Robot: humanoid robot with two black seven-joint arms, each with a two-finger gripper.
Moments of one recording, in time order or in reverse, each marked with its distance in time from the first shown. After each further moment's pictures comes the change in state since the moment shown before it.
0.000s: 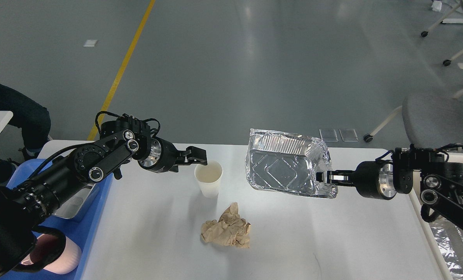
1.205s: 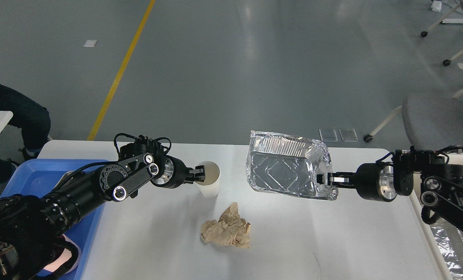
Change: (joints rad) left arm 0.029 -0.096 0.139 0.088 -0.008 0.151 0.012; right arm -0.011 -0.001 0.001 0.000 0.000 0.000 0.001
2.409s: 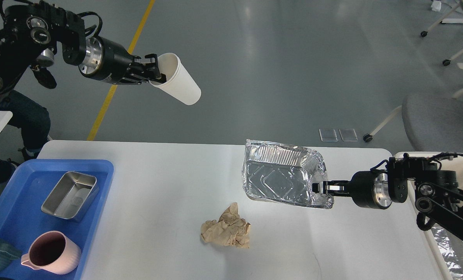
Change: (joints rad) left arm -0.425 0.390 -0.200 -0.220 -0.224 -0.380 0.056; right arm -0.018 0.023 -0.013 -0.002 0.003 0.014 0.002
